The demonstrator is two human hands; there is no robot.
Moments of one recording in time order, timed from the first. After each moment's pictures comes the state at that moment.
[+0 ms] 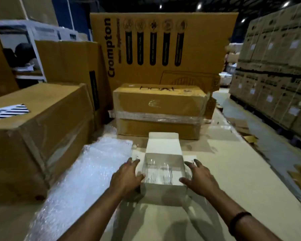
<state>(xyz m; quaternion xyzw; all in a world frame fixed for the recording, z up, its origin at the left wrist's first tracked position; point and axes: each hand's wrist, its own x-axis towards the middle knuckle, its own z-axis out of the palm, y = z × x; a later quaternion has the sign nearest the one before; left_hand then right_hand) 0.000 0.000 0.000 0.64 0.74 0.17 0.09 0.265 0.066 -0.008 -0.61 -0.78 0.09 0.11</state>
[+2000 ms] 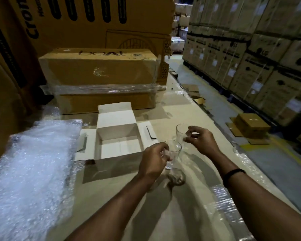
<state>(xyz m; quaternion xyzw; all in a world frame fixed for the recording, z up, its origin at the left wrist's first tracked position) 0.203 0.014 -0.036 0.68 0.51 0.43 0.29 0.409 0.065 -0.010 -0.64 -0.60 0.27 0.40</state>
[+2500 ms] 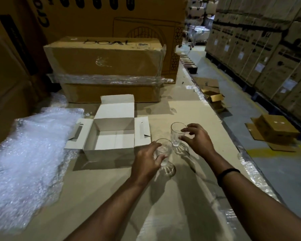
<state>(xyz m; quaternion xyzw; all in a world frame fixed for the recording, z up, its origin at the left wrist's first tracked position) 0.244 0.016 -0.062 0.66 0.60 0.41 0.19 0.452 0.112 -0.053 -0.62 -0.70 0.18 0.30</state>
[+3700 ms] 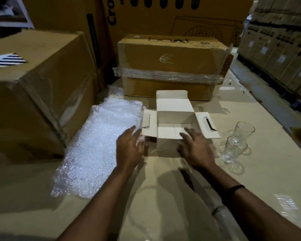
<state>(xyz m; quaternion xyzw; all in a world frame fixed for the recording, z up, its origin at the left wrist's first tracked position) -0.037 -0.031 -0.071 0.62 0.68 0.39 -0.06 0.205 0.020 -0.054 -0.51 -0.84 -0.02 0.20</state>
